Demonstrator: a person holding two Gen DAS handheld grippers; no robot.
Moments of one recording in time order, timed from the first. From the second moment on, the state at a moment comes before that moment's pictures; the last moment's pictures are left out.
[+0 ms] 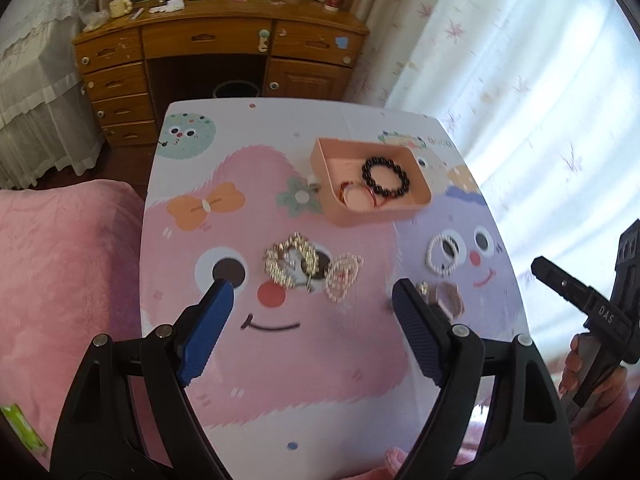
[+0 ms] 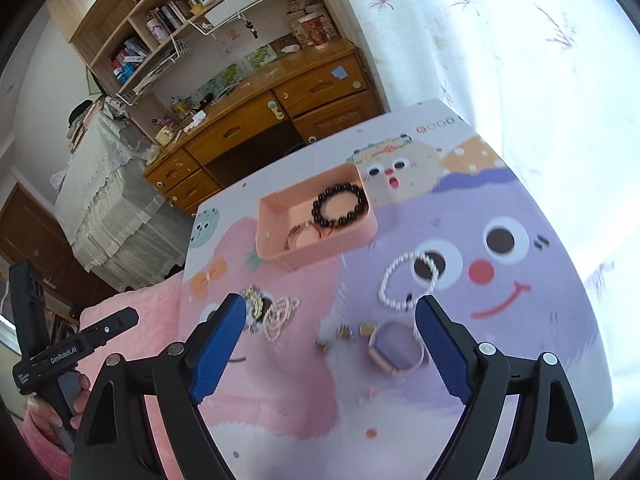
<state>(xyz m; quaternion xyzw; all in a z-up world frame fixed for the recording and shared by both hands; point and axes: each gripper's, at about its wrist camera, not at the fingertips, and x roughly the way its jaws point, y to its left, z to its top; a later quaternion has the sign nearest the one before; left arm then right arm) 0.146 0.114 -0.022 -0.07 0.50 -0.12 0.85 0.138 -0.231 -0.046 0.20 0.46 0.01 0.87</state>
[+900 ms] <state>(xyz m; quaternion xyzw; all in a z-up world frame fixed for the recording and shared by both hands) 0.183 0.098 -0.095 0.10 0.60 -0.19 0.77 0.028 -0.146 -0.119 0.09 0.49 -0.04 0.87</state>
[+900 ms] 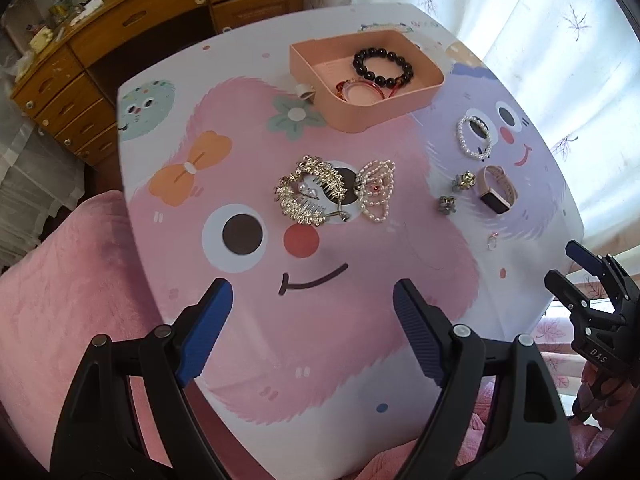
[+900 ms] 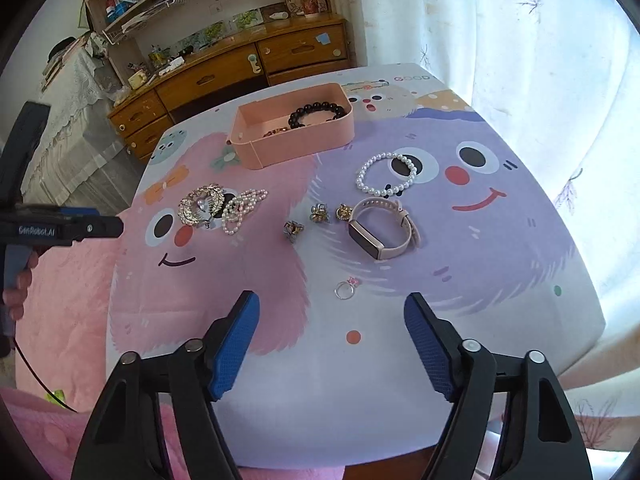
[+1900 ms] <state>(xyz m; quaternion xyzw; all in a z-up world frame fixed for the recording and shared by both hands) 0.262 0.061 -0.211 0.18 0.53 -0.29 0.77 0.101 -0.155 -0.214 0.01 0.54 0.01 0.84</state>
